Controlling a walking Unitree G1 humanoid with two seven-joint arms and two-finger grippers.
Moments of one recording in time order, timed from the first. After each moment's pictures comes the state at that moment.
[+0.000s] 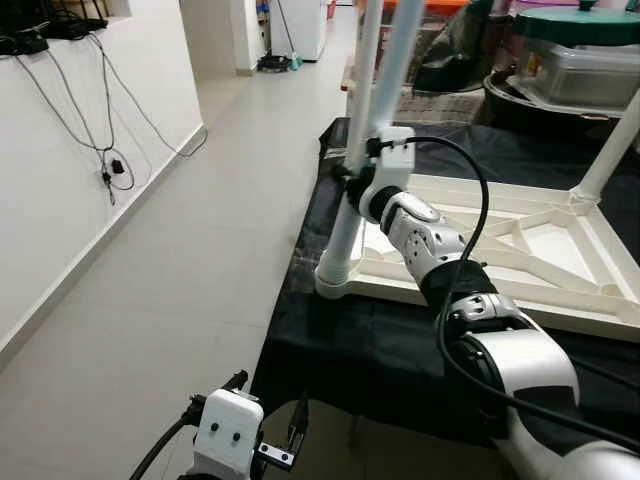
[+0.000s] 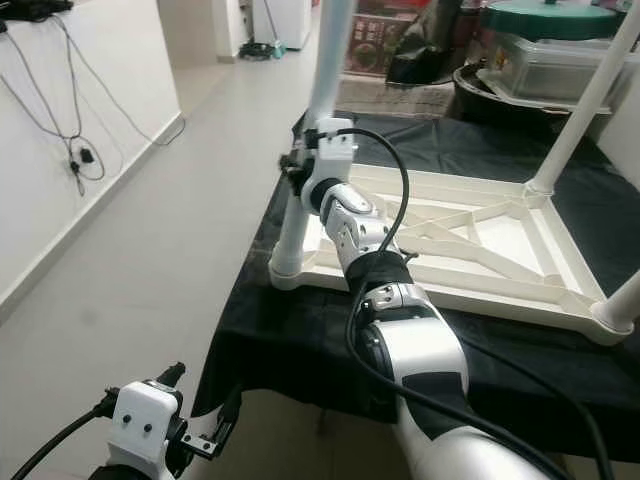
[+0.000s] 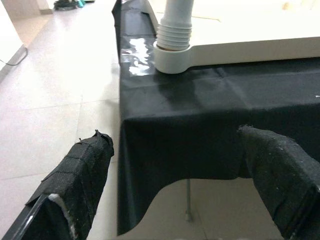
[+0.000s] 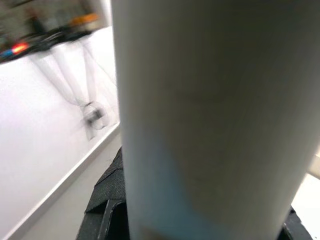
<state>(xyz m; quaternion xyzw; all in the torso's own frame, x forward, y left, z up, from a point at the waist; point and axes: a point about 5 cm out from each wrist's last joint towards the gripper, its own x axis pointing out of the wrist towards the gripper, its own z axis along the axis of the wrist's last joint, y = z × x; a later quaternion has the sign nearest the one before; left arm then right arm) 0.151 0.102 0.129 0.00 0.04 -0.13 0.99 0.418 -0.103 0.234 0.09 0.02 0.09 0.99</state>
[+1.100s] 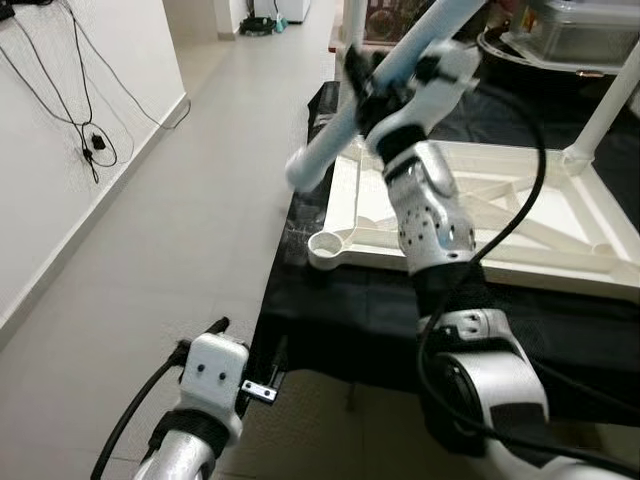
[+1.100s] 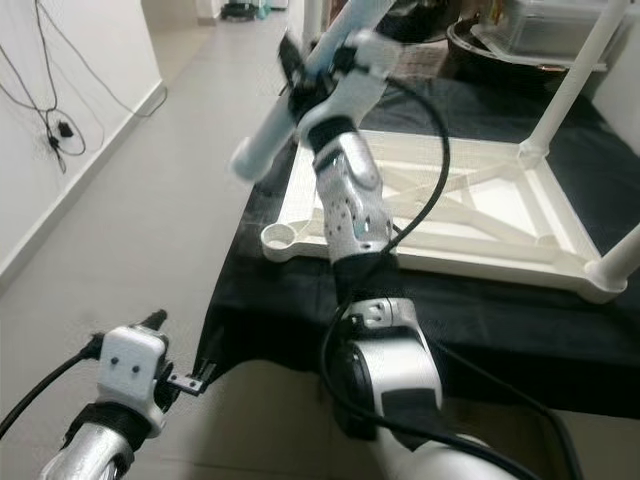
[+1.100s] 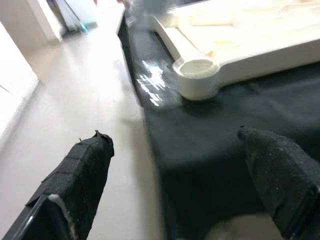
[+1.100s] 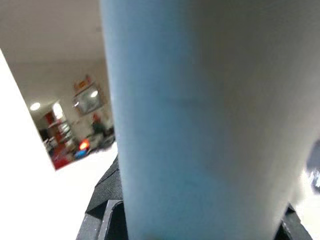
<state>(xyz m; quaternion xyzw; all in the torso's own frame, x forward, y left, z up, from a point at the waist) 0.206 0.125 0.162 0.11 -0.04 -0.12 0.99 0.382 -0.086 0.297 0.21 -0.20 0.23 0.93</state>
